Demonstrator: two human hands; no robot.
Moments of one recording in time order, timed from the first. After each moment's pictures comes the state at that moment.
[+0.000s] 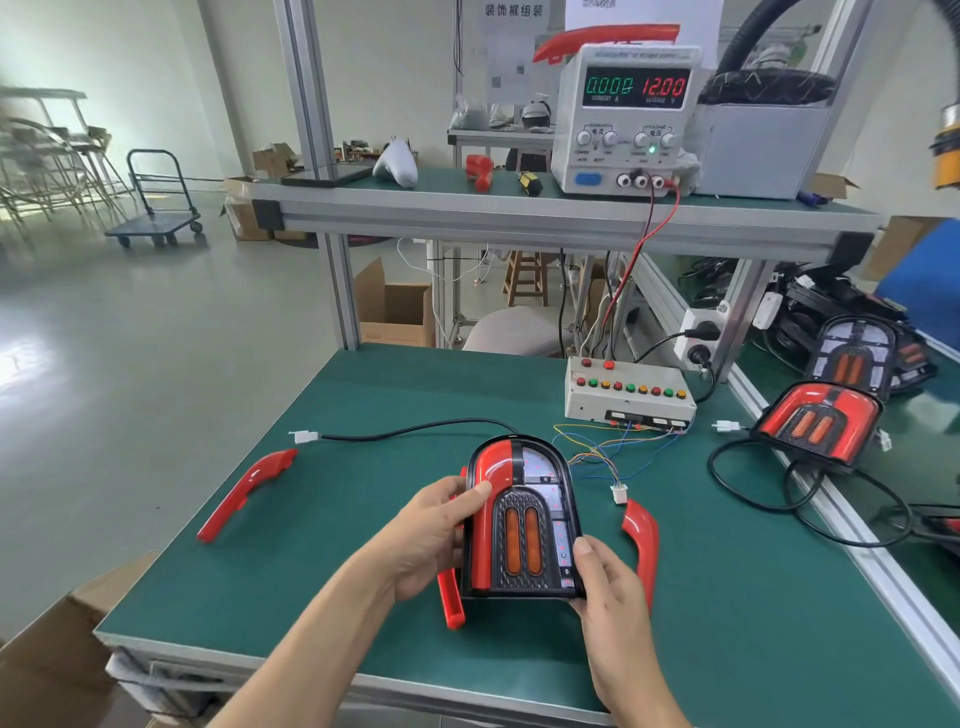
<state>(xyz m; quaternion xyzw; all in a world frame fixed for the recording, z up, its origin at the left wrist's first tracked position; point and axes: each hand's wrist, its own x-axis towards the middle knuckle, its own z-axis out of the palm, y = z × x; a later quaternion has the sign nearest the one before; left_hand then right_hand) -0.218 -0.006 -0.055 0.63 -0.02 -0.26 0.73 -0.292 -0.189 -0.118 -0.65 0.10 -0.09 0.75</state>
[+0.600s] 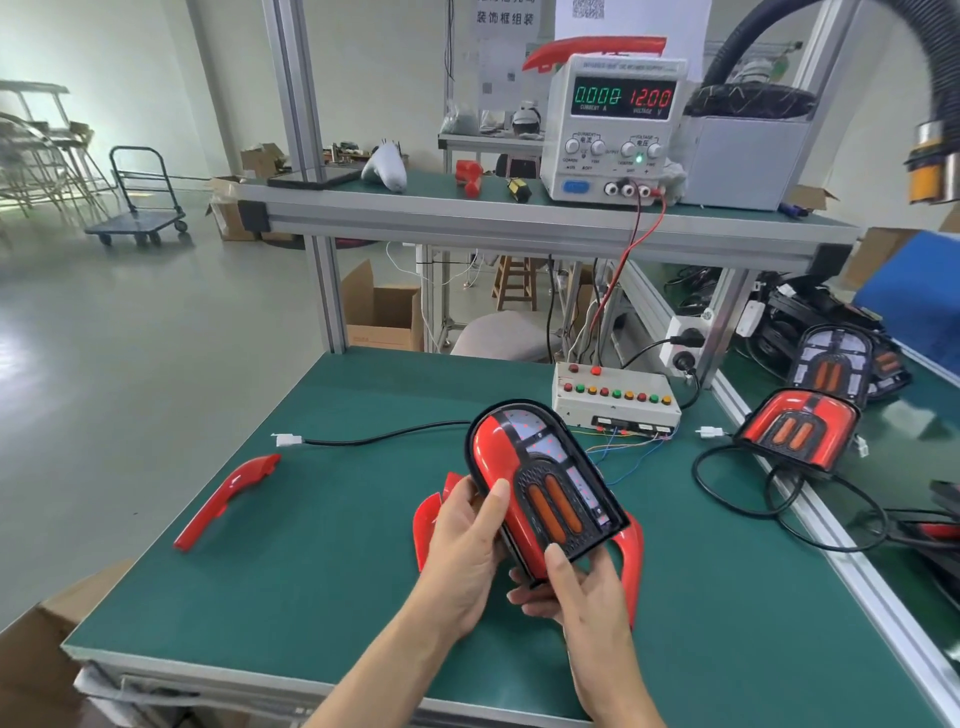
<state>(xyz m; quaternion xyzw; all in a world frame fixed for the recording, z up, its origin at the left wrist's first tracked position) -0.240 -0.068 -0.067 0.50 -0.05 -0.08 0.86 -0.295 -0.183 -0.105 -0.62 0.07 -0.12 0.77</state>
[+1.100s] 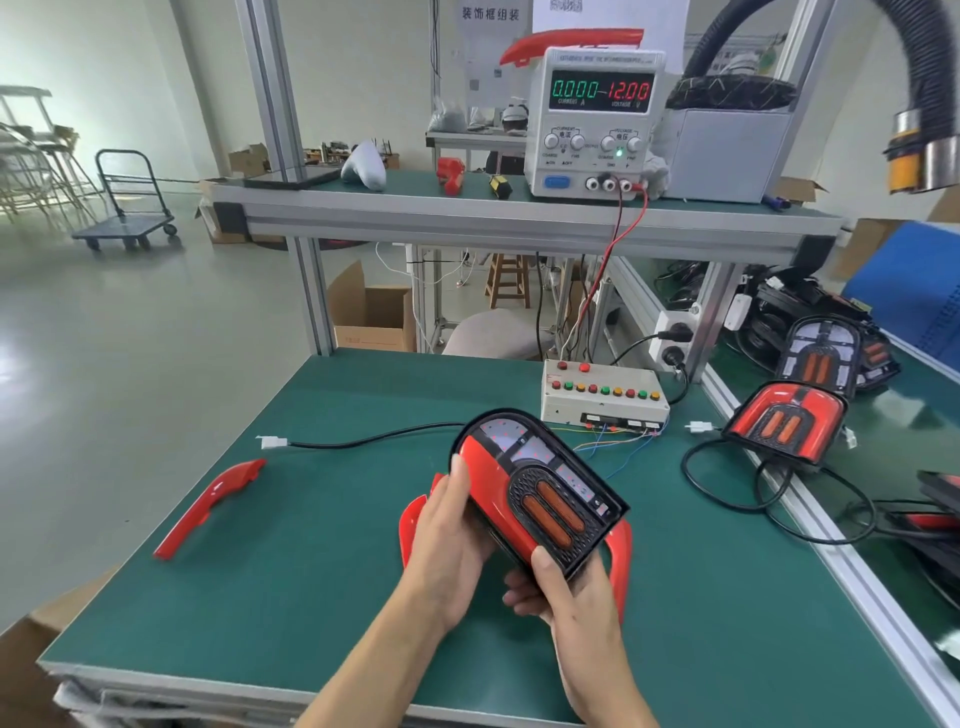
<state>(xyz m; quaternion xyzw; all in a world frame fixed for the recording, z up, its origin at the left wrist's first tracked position) -0.233 -0.069 -0.056 0.47 -0.04 -0.13 0.87 -0.293 -0.190 -0.114 -0.62 0.08 -0.13 0.77</state>
